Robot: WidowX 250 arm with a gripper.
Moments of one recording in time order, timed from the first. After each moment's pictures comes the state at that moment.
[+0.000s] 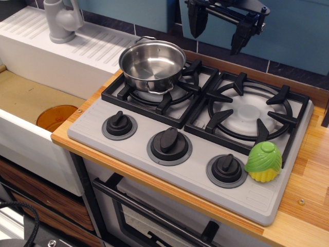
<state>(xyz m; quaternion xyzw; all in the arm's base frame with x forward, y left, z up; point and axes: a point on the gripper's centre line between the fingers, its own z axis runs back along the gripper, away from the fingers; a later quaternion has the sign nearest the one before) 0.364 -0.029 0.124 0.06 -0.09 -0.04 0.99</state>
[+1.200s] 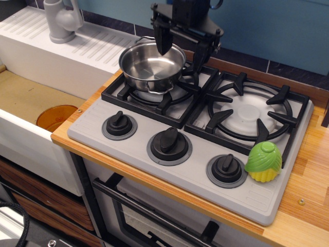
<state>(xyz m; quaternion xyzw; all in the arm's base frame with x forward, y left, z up) 0.360 0.025 0.083 0.06 -0.09 -0.03 0.99</state>
